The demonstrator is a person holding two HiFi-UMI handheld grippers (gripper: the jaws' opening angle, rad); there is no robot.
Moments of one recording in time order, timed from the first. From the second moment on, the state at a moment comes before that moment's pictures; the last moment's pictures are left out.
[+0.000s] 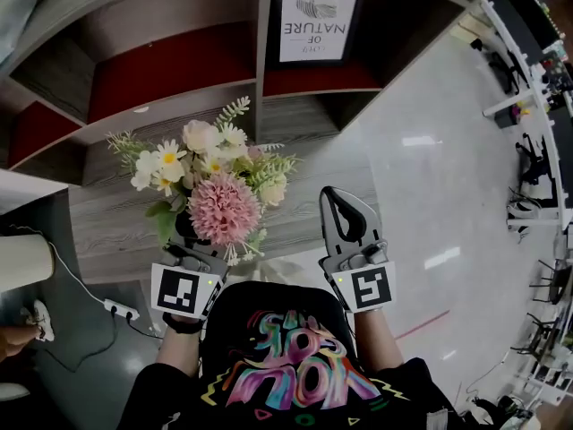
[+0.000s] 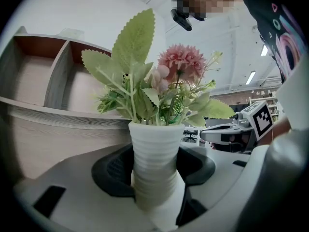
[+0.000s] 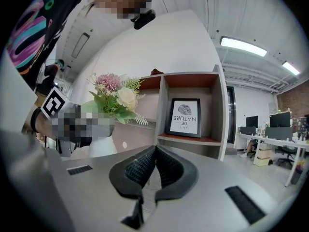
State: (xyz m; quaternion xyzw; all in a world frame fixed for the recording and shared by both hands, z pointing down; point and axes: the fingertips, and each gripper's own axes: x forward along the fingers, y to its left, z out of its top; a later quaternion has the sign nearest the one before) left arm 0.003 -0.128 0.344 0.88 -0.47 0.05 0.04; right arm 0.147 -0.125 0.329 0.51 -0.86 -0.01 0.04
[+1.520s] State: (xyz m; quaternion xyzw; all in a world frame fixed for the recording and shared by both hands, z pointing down) left arm 0.026 -0.193 0.467 0.91 -0.41 0.02 0.03; right arm 0.164 -0.140 0.444 0.54 -0.83 0.07 0.11
